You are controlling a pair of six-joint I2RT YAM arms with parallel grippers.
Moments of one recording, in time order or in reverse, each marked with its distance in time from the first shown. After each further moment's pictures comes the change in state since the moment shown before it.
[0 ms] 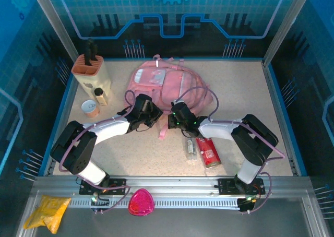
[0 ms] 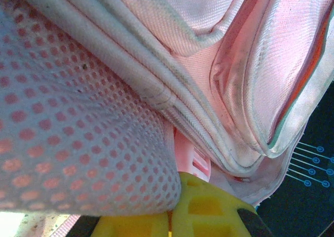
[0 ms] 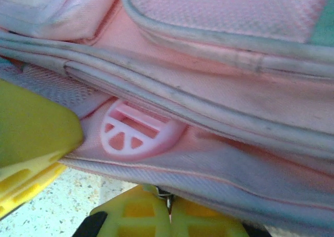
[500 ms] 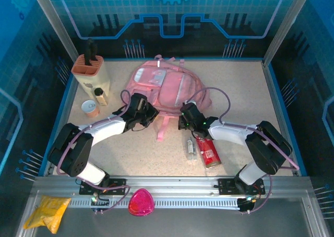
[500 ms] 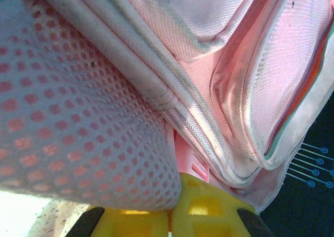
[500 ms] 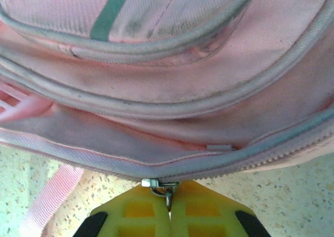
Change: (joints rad) left arm 0.063 -0.038 -0.016 -0.045 0.035 0.045; right arm -0.056 -0.138 -0.074 -0.159 0.057 0.003
